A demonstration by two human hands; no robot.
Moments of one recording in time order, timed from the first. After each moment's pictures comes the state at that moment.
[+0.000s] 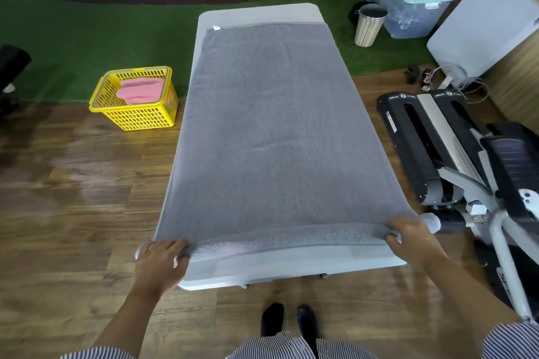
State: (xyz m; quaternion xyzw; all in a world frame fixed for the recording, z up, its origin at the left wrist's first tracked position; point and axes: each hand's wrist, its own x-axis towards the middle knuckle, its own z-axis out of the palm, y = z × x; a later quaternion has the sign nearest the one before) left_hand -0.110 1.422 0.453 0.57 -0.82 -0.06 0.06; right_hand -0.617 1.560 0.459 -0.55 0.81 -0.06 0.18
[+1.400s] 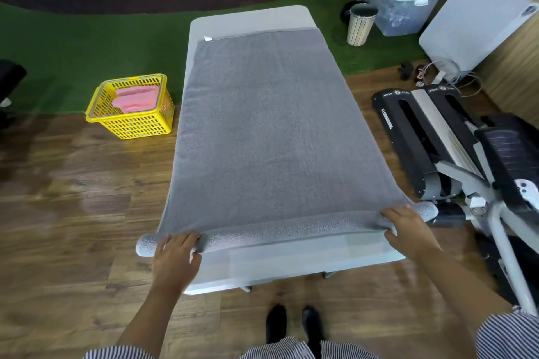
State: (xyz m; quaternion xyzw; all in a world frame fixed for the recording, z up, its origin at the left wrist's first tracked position) left_hand -0.142 1.420 0.451 0.56 -0.83 -0.05 0.05; right_hand -0.616 1.557 0.457 -0.55 0.82 -0.05 0.16
